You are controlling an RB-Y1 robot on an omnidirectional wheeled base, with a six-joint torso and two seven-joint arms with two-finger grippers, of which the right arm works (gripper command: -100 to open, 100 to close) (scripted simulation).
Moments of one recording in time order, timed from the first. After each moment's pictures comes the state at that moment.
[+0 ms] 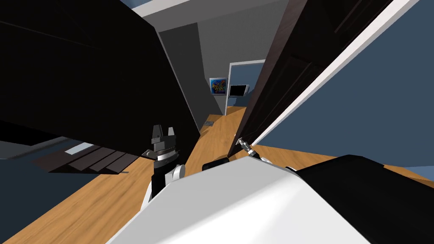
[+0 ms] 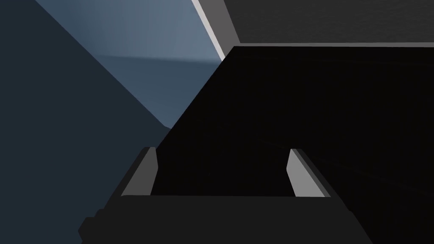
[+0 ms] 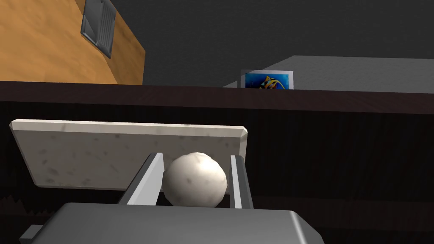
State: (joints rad) arm 0.13 -0.47 0.13 -0.58 0.05 -1.21 -0.47
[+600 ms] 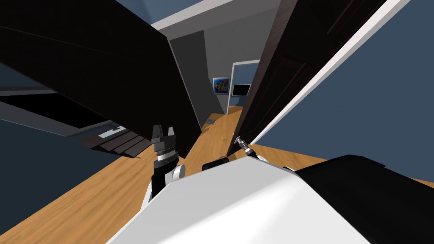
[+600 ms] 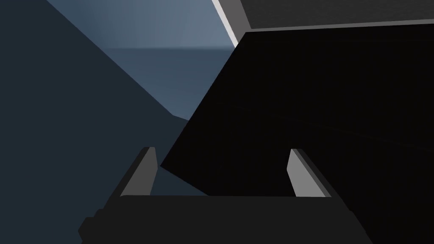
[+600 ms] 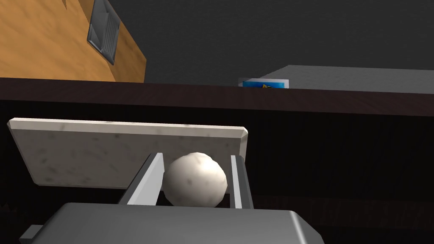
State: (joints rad) arm 0.12 -0.45 0.15 -0.66 0.00 -1.11 -0.41
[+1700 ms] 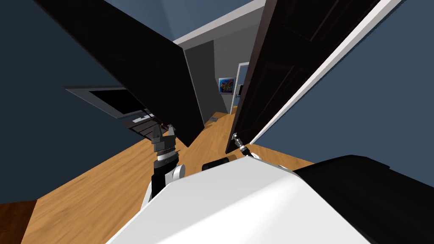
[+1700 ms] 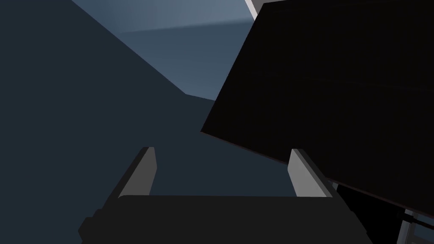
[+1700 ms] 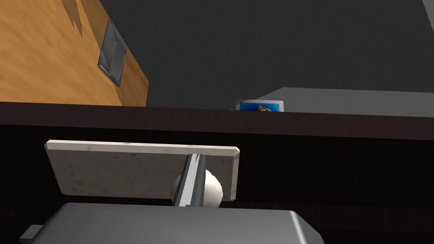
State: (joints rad) arm 0.09 -0.39 0.21 -0.77 -0.08 -0.96 -0.31
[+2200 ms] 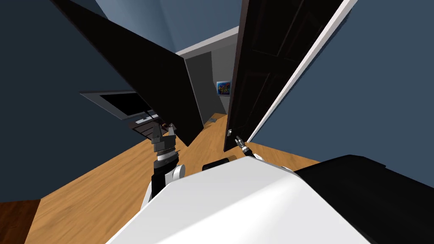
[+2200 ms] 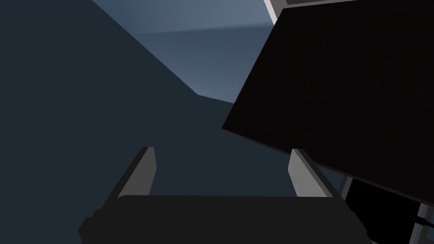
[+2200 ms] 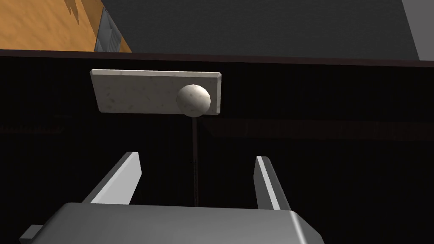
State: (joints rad) arm 0.12 -0.42 0.20 -0.76 -0.09 -0.99 -0.33
